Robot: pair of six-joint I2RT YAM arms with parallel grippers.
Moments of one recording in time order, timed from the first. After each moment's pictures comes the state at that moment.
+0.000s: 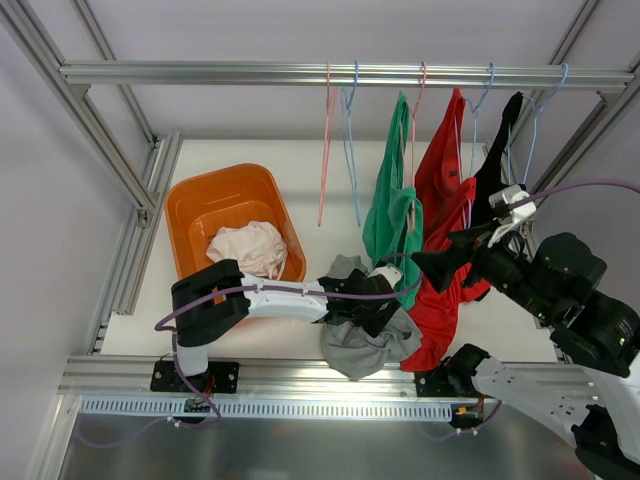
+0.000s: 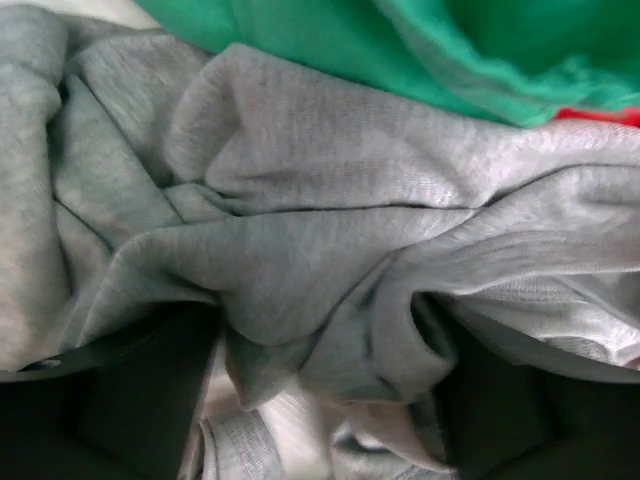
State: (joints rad) left arm -1.26 1.87 1.14 -0.23 -0.24 -0.43; right arm 0.78 0.68 1.36 -0.91 0.09 0.25
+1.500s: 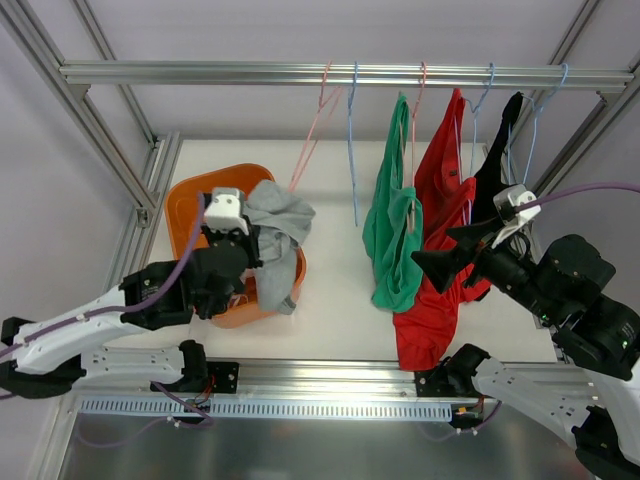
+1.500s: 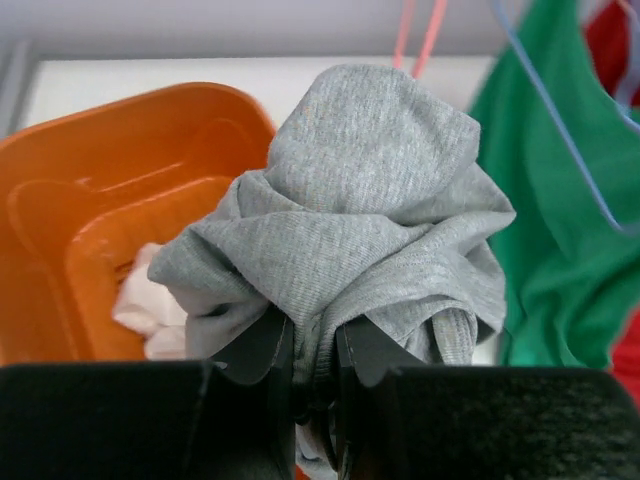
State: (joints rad) left arm -1.34 0.91 1.18 -0.70 -1.07 -0.48; right arm 0.78 0.66 1.35 -0.85 0.04 0.22
